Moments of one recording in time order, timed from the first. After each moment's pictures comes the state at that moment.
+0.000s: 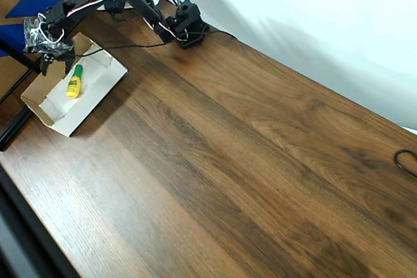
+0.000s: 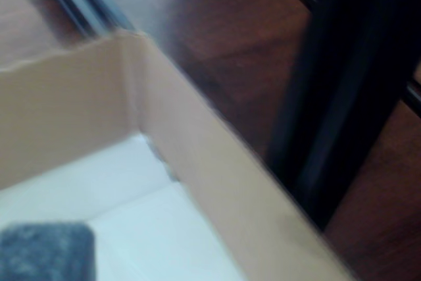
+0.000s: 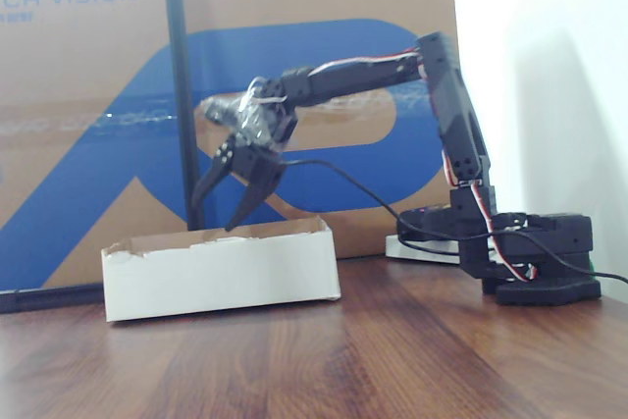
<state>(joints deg) 34.5 84.2 86.8 39.8 -2.8</state>
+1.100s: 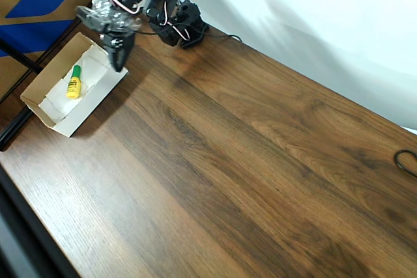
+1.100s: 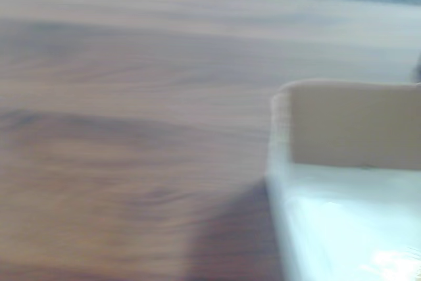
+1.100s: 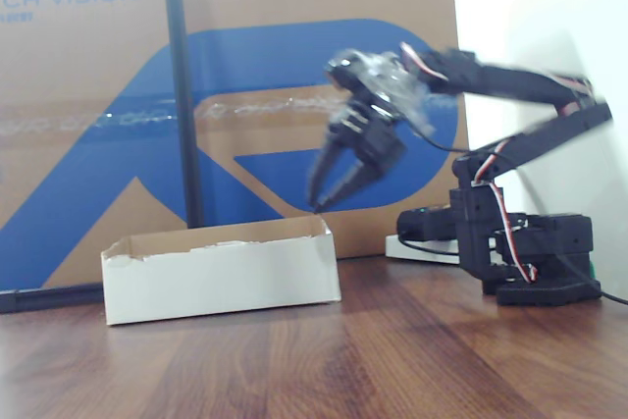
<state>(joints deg) 2.7 166.6 152.8 44.0 -9.4</state>
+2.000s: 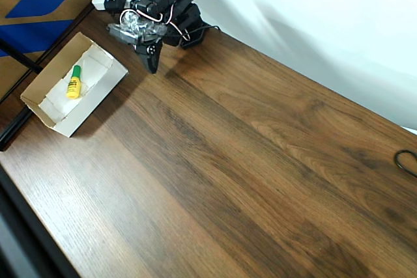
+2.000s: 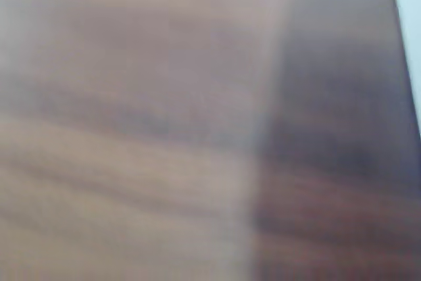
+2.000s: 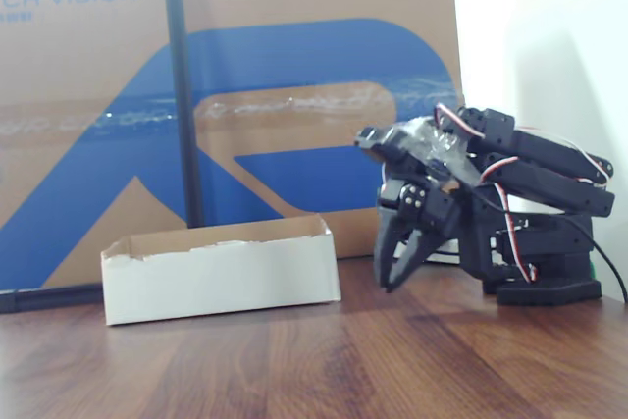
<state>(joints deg) -3.1 202.2 180.2 67.1 -11.6</state>
